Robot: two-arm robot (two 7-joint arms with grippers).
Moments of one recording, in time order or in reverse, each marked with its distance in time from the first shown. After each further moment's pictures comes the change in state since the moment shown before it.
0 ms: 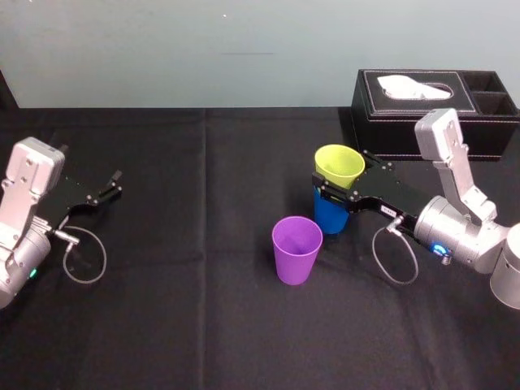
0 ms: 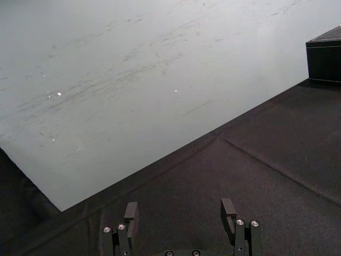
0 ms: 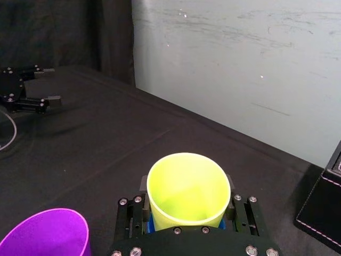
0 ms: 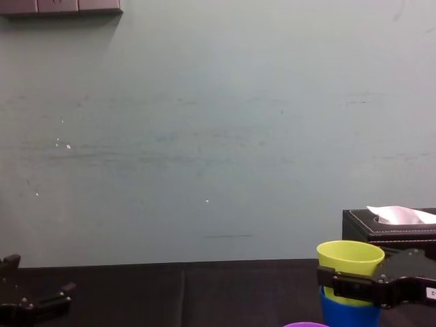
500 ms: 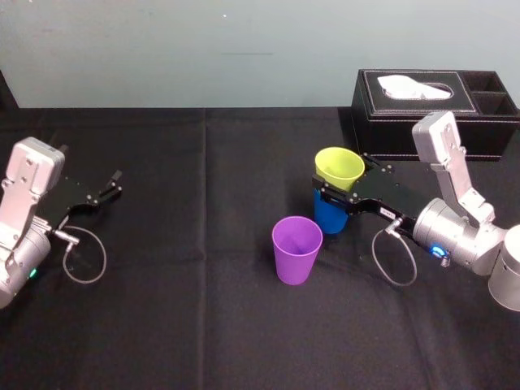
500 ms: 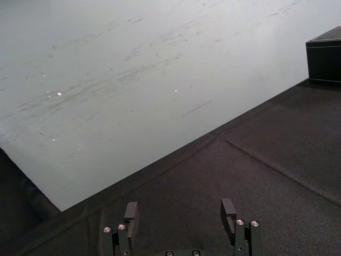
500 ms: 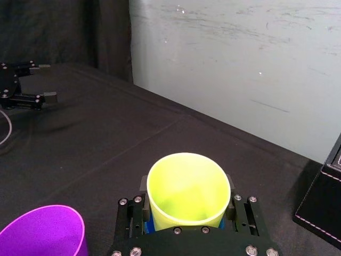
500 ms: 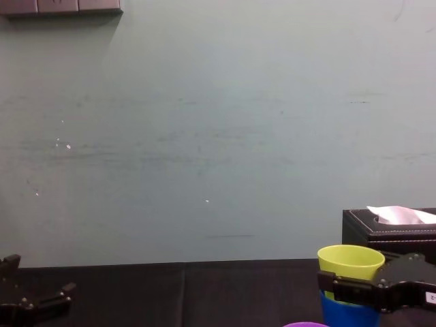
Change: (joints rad) left arm 0.000 0.000 0.000 0.000 0.000 0.000 0.000; right arm 0.000 -0.007 0.001 0.011 -0.011 0.000 -0.007
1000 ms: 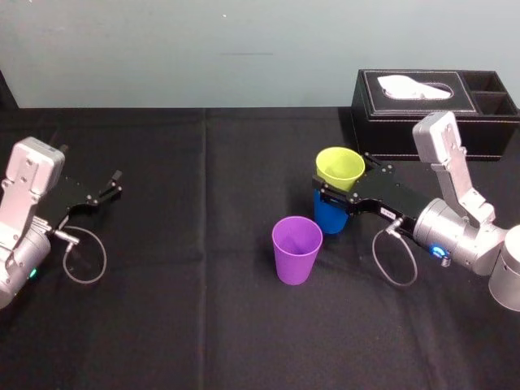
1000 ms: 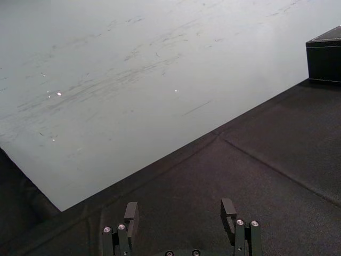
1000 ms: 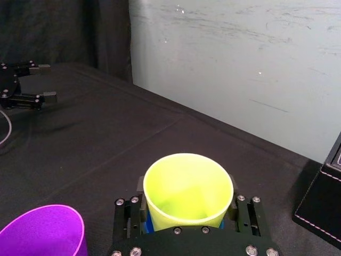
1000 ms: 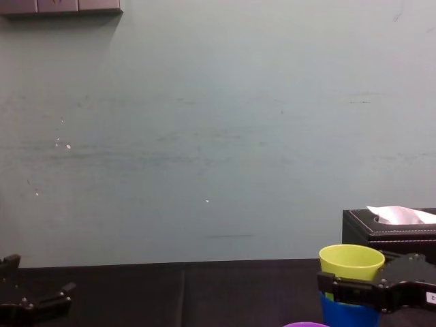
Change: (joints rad) left arm 0.000 0.000 0.000 0.000 0.000 0.000 0.000; right arm -0.001 0.001 0.000 0.000 0.001 -0.001 0.000
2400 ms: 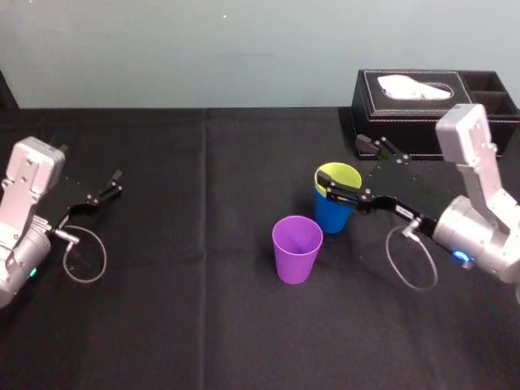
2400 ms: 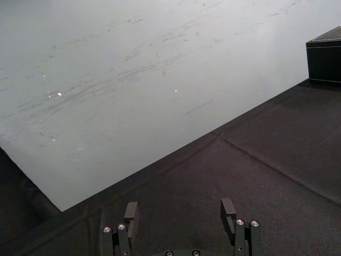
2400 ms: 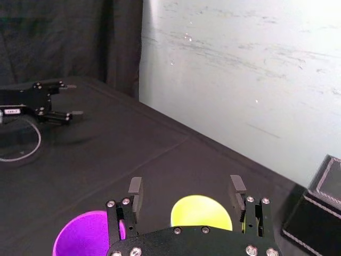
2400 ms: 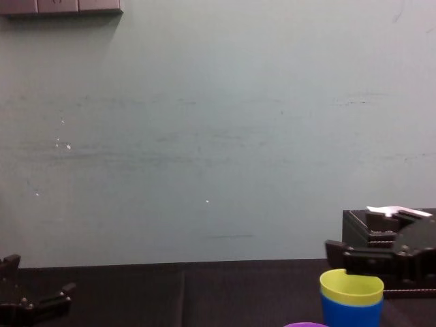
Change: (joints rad) left arm 0.000 0.000 0.000 0.000 0.000 0.000 0.000; right arm -0.131 0.079 0.058 -0.266 -0.011 0.036 -0.048
